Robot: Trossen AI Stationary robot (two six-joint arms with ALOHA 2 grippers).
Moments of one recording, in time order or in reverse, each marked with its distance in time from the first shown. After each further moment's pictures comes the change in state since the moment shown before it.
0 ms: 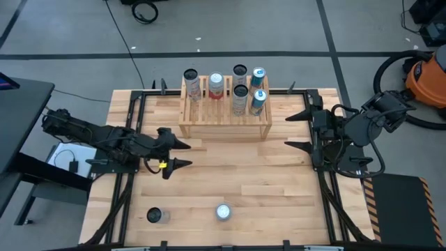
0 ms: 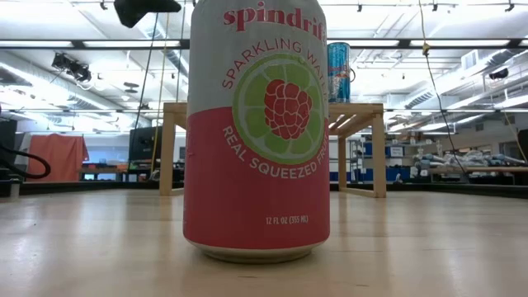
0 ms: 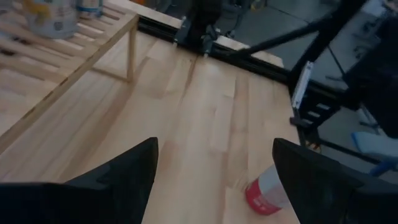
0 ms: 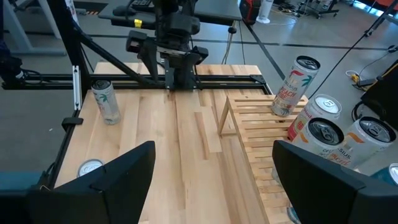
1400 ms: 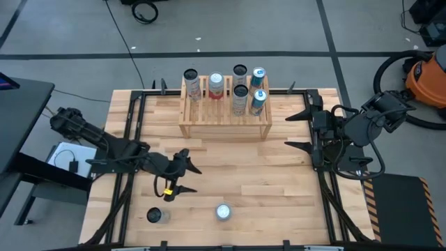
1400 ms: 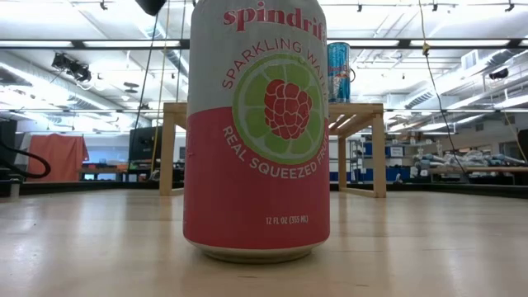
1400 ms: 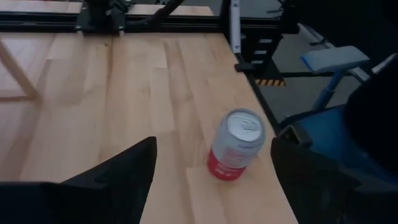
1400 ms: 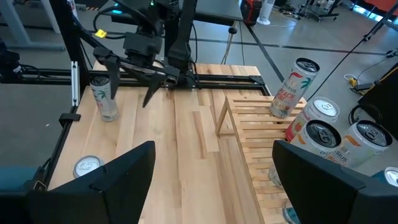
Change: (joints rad) left arm -0.116 0.215 0.016 0.162 0.174 0.271; right arm 0.000 0.000 0.000 -0.004 0.000 -0.026
